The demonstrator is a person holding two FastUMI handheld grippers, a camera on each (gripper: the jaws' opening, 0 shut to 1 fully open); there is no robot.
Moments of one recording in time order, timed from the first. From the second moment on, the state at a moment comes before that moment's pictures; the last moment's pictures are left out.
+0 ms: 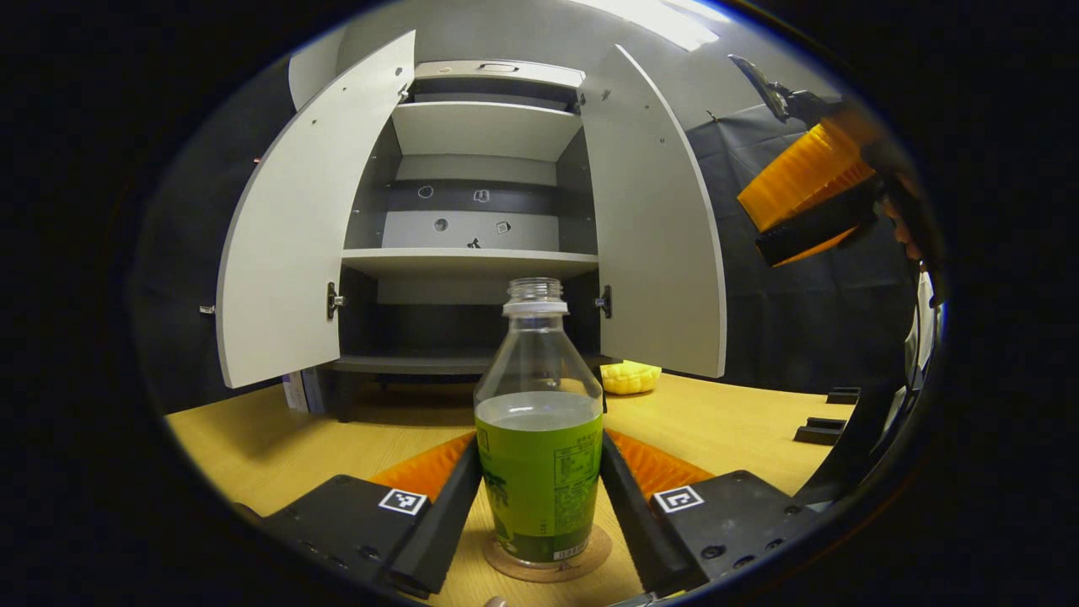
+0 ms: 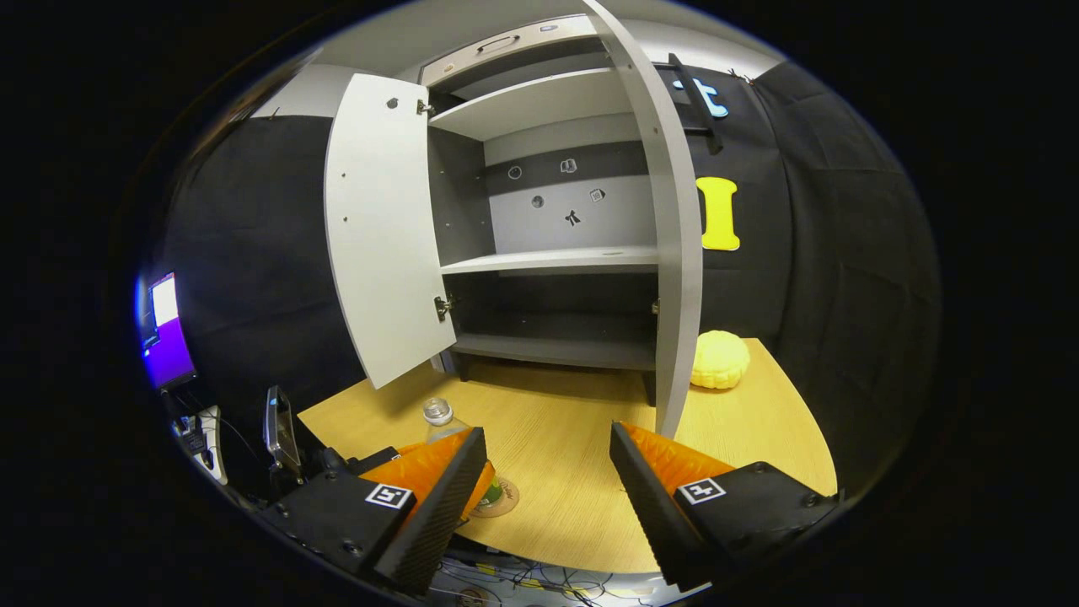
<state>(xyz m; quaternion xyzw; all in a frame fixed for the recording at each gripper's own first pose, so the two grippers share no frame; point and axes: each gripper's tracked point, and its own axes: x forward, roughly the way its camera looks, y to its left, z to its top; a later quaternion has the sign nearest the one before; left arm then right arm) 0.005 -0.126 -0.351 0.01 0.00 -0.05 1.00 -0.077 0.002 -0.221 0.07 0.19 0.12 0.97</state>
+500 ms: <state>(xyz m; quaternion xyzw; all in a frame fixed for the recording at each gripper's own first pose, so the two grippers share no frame) 0.034 -0.124 -0.270 0.01 -0.03 -0.07 1.00 -0.065 -0.006 -0.179 0.08 0.16 0.09 0.98</state>
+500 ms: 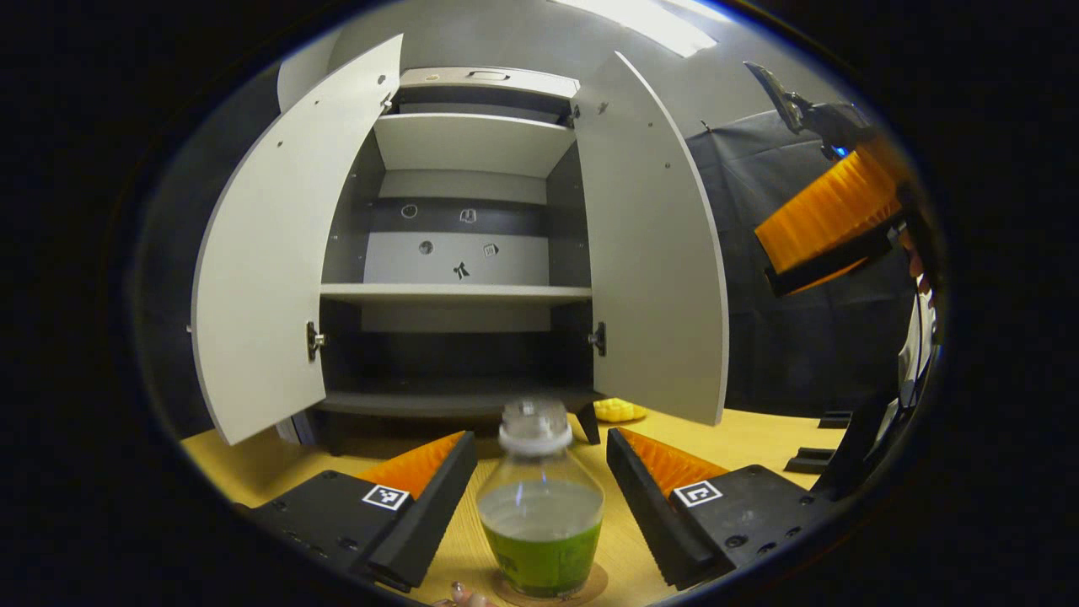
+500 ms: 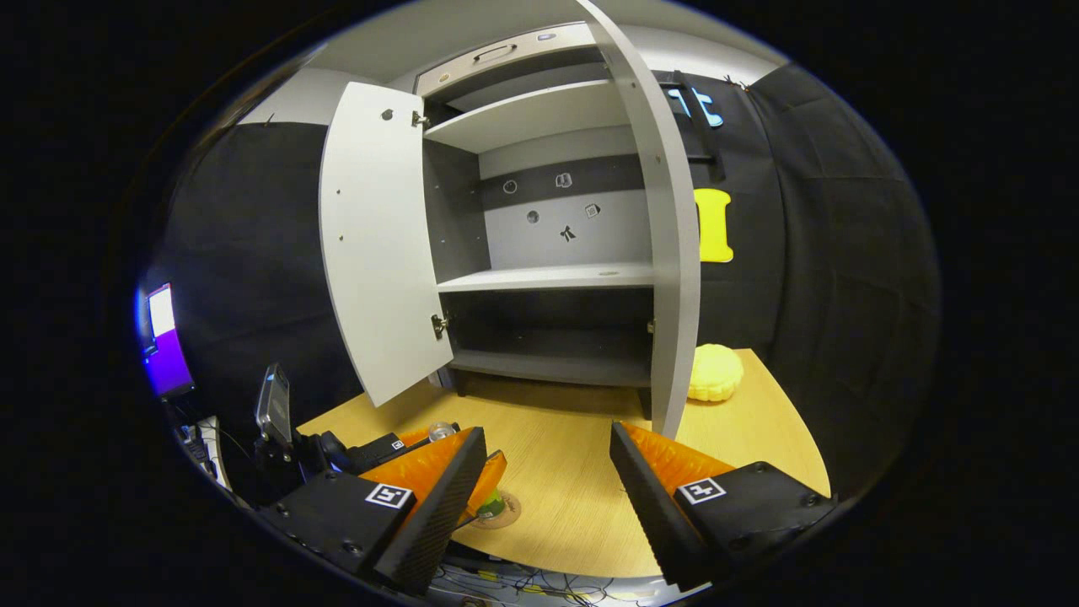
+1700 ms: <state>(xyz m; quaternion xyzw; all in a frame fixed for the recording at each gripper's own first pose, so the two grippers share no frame) -0.018 0.061 -0.047 0.00 0.00 -0.01 1.00 -0.005 -0.163 -0.010 0.08 0.02 -0.14 0.99</state>
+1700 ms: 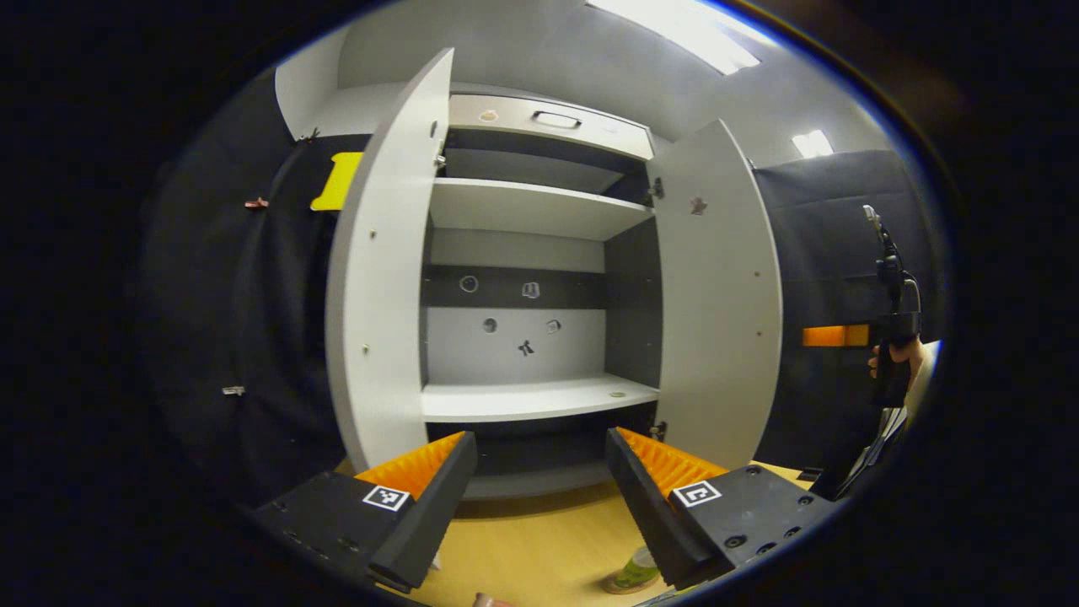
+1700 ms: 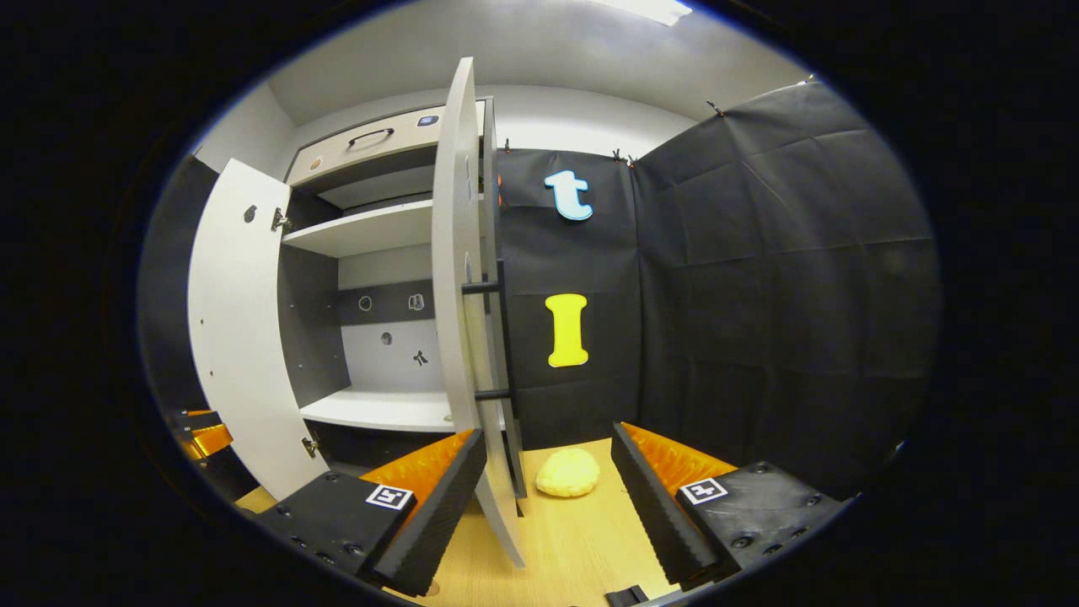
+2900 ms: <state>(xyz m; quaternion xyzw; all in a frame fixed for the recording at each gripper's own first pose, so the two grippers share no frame) -0.089 0.187 -0.045 0.01 0.04 0.25 0.97 0.058 -0.113 -0.026 0.06 0.02 0.03 1.00</state>
